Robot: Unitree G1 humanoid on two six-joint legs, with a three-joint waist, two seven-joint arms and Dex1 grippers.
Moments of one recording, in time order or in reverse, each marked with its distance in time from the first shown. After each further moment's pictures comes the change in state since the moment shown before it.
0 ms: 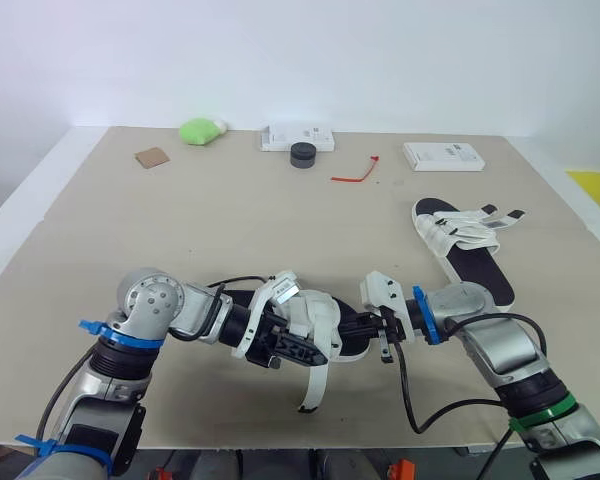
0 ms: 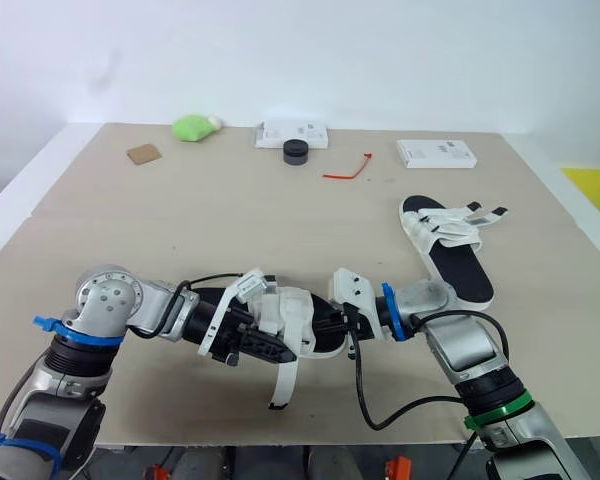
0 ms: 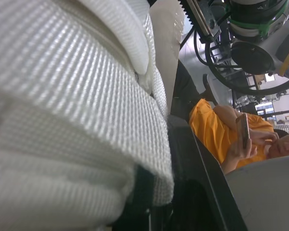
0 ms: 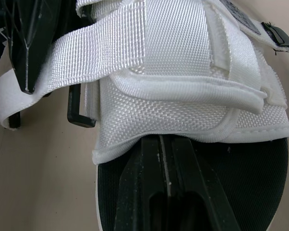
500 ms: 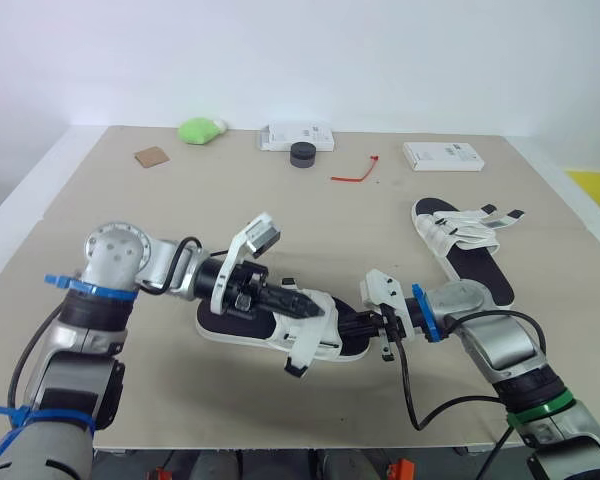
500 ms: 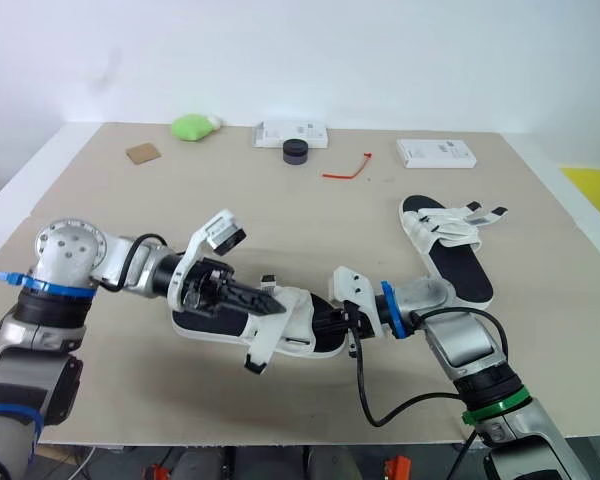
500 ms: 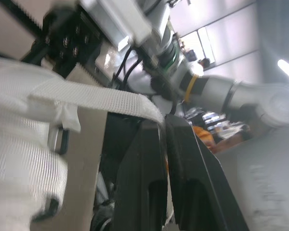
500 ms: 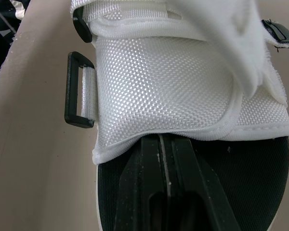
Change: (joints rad) left arm -0.283 0.108 -0.002 0.344 -0.275 0.000 -0.113; right arm -0.032 0.009 0.003 0.037 0.001 -0.004 0.030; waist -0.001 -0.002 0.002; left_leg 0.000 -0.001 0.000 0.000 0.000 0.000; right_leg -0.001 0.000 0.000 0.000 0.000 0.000
